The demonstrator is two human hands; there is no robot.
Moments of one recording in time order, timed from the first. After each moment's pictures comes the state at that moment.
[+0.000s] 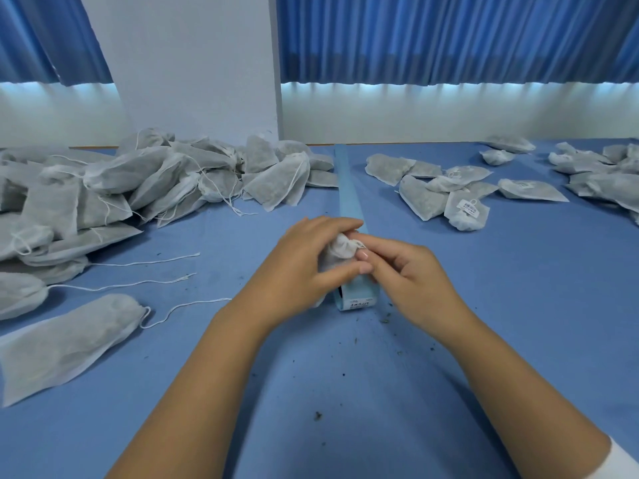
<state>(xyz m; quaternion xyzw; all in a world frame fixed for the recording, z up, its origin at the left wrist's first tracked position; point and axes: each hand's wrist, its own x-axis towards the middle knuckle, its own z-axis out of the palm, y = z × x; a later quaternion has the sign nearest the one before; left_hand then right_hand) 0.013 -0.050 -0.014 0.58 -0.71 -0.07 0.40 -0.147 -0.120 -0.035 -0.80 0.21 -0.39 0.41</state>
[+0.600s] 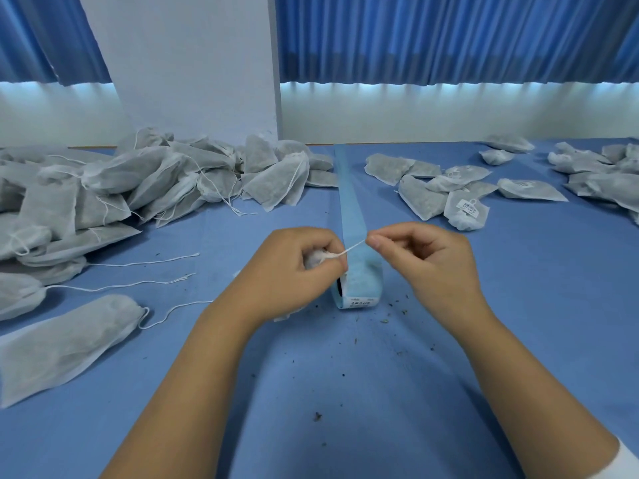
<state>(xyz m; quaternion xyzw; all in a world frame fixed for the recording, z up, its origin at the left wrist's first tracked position) 0.018 -0.039 -0.005 0.62 -0.65 -0.17 0.41 -0.155 -0.123 -0.026 -0.71 0.26 -0.51 0.41</state>
